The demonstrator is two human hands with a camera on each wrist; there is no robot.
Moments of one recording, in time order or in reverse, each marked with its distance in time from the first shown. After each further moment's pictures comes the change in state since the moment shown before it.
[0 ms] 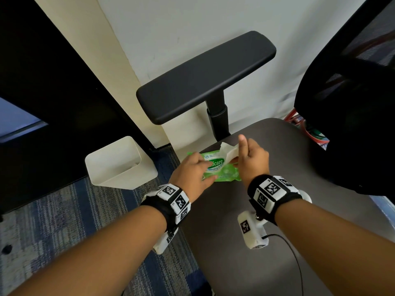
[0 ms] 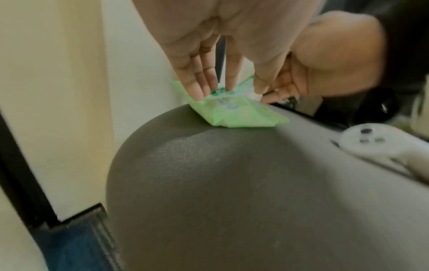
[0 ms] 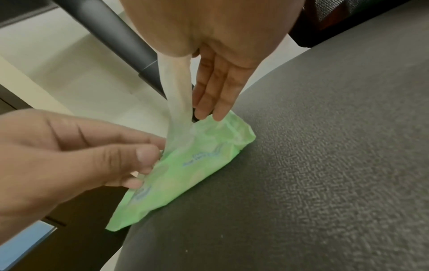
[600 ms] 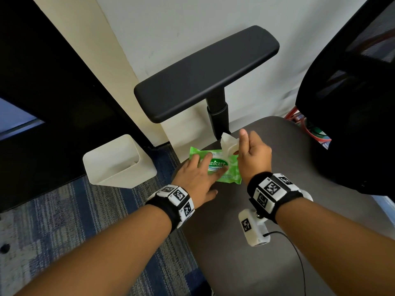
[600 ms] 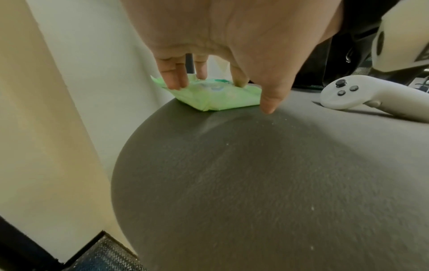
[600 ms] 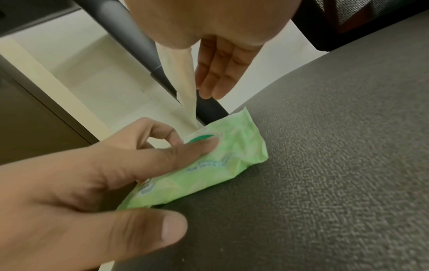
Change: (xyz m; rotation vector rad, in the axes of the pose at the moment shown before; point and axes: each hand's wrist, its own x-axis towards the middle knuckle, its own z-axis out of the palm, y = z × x) left_hand -0.002 0.005 0.009 0.512 -0.165 0.205; right_hand 0.004 -0.006 0.000 -0.039 0.104 -0.204
